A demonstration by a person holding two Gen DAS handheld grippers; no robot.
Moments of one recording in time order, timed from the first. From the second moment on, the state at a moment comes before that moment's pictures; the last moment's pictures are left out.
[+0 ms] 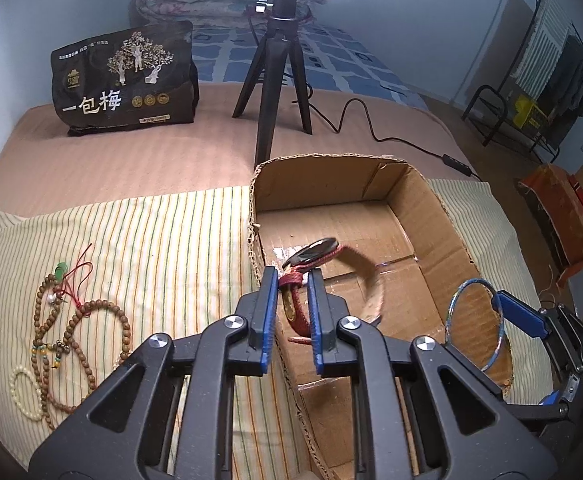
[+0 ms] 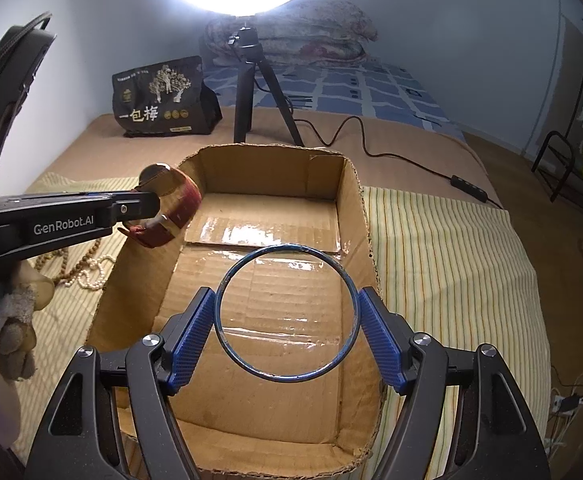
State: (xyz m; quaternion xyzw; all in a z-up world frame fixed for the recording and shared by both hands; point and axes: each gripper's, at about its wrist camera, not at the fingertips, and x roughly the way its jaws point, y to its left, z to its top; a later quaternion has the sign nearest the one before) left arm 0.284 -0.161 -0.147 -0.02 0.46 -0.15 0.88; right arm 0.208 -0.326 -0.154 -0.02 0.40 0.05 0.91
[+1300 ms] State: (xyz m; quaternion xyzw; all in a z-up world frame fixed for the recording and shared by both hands) left arm 0.238 -0.092 -0.102 -0.04 0.42 -0.12 0.90; right arm 0.180 -0.296 -0.121 -0.02 0.39 0.06 0.92
